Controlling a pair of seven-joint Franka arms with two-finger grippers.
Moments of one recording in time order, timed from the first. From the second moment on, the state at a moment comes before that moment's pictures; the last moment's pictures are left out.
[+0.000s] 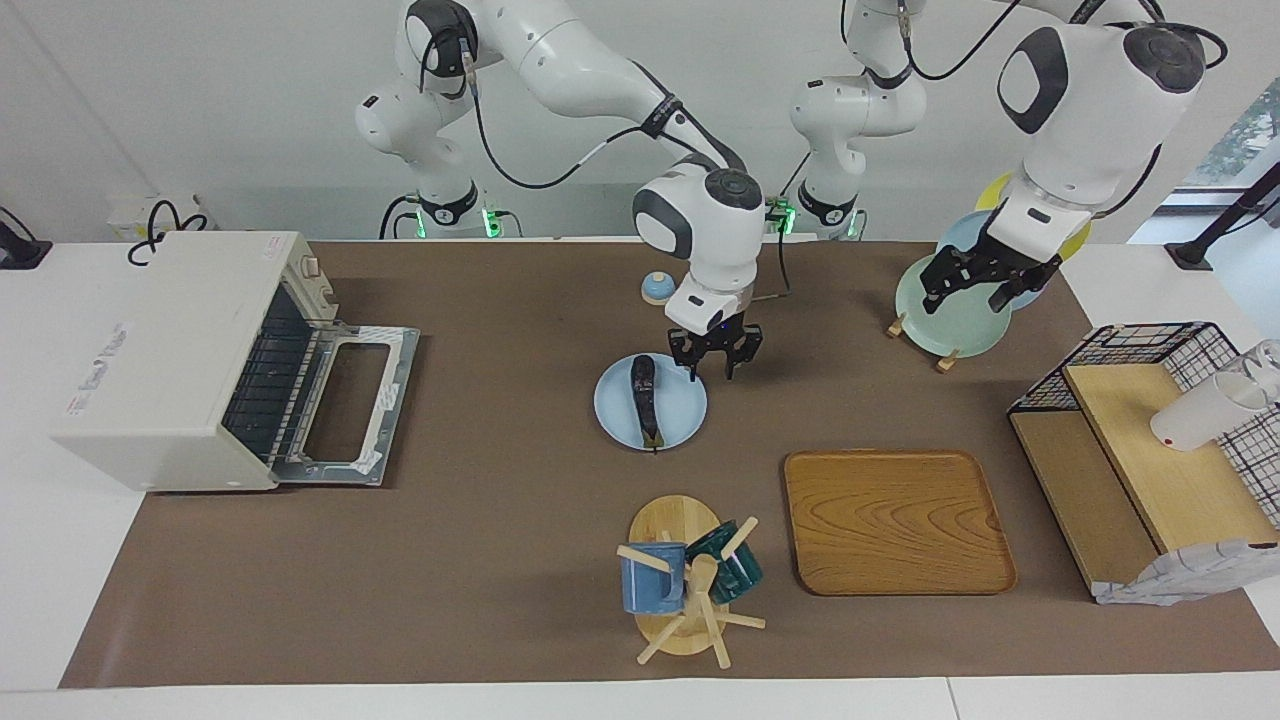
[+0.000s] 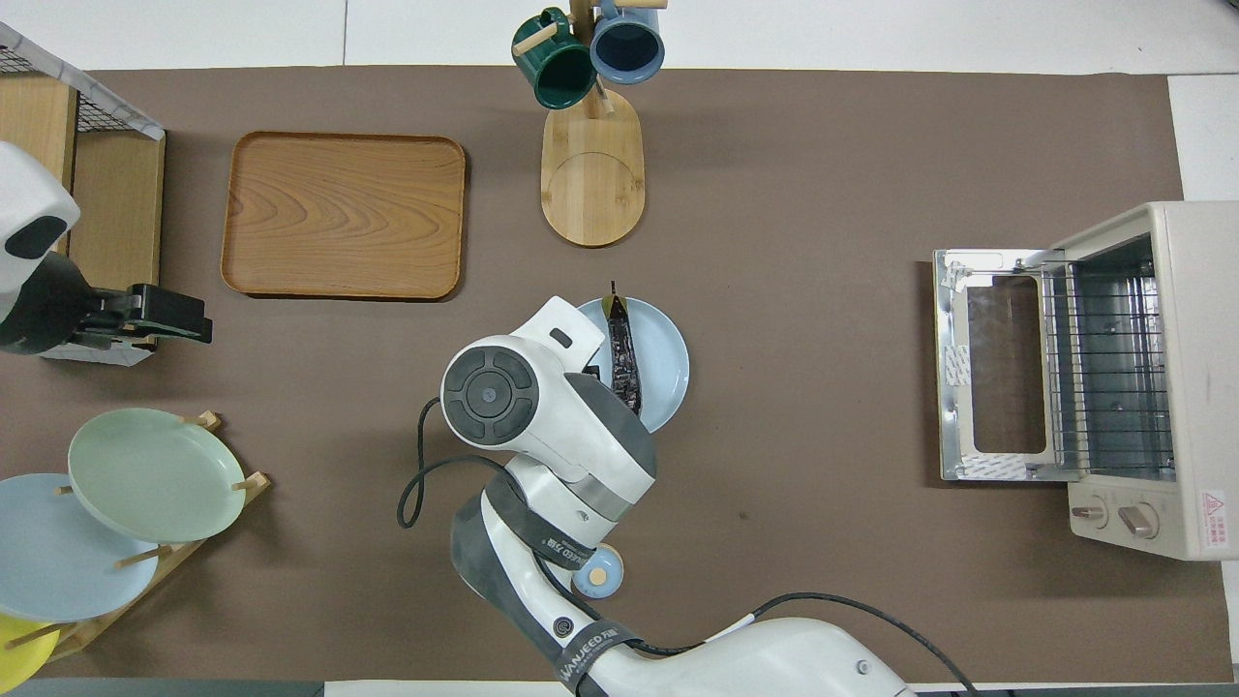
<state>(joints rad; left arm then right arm) -0.05 -0.09 -0.04 -1.80 -0.06 1.66 -0.03 0.86 0.53 -0.10 -1.59 -0.02 2.20 0.71</state>
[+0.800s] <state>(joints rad) -0.04 -0.08 -0.03 -1.70 -0.04 1.61 -0.02 0.86 0.49 -0.10 -1.73 -0.02 2.31 0.68</state>
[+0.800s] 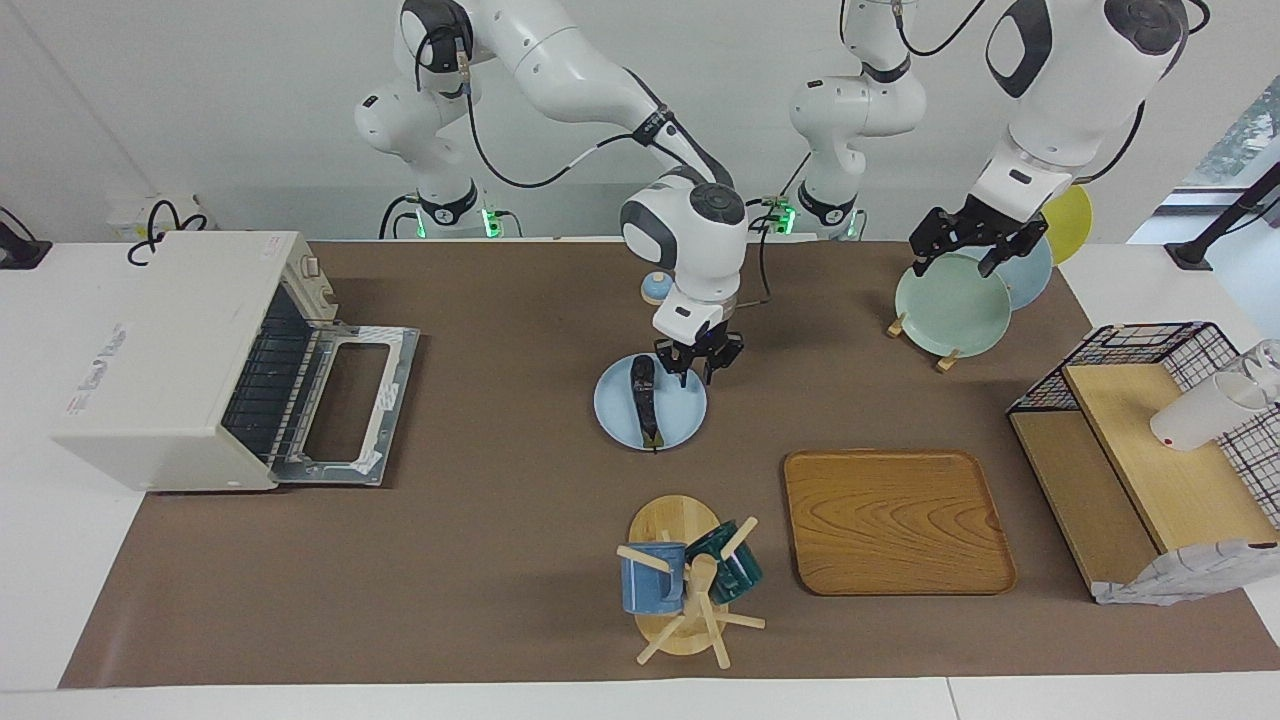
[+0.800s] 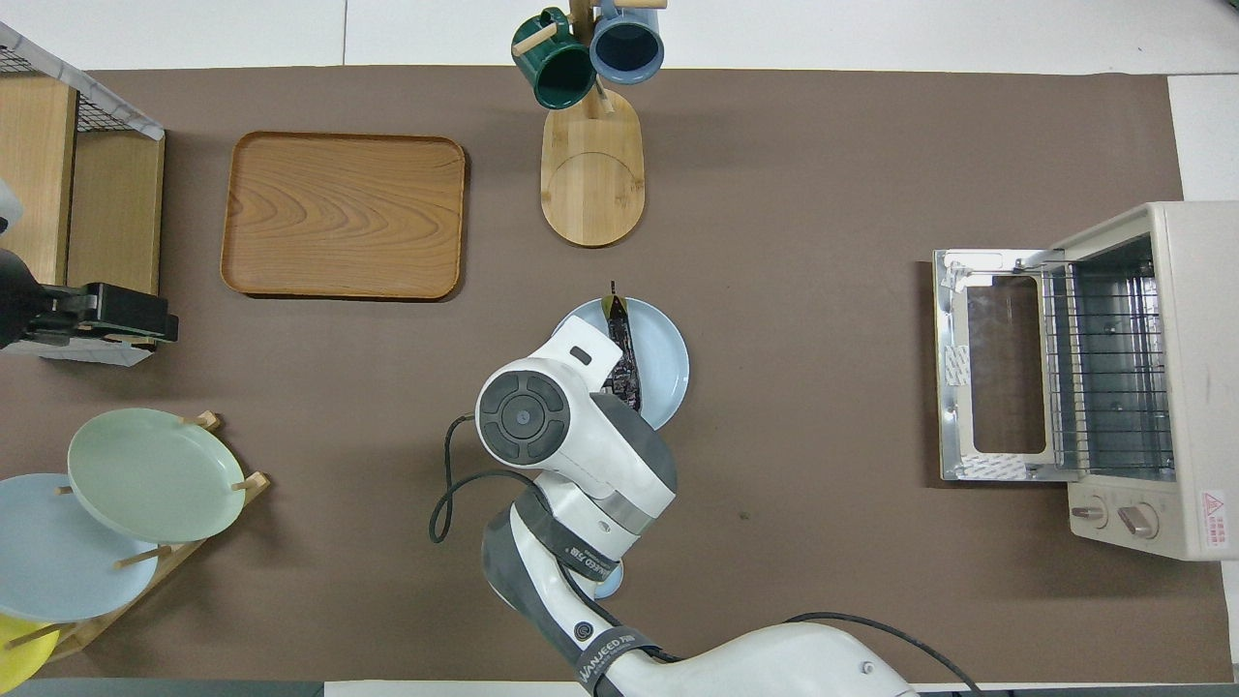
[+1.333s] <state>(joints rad) -0.02 -0.05 -0.04 -1.67 -0.03 1.57 -0.02 0.88 0.48 -0.10 -1.81 -0.02 2.40 0.68</state>
